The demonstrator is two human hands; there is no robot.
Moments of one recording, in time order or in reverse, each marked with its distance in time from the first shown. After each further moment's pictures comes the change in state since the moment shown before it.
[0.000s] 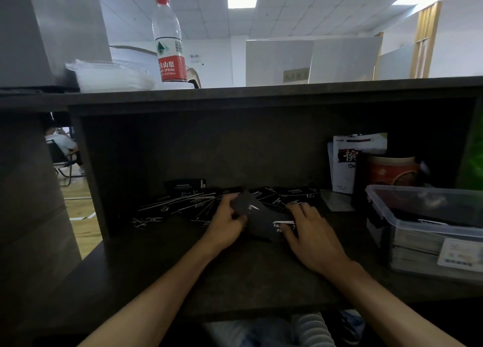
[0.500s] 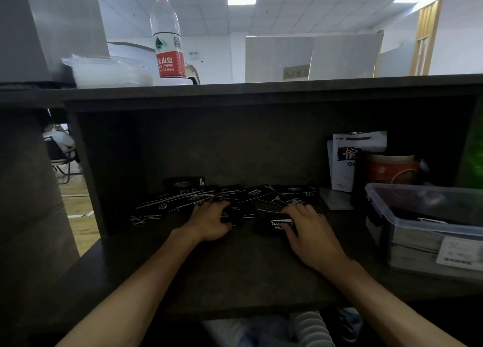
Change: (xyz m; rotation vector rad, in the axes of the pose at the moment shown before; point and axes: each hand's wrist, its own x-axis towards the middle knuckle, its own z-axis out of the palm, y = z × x) left_hand 0.017 0.000 -0.042 0.997 -0.186 -0.046; right_hand 0.001 0.001 -0.002 0.013 0.029 -0.063
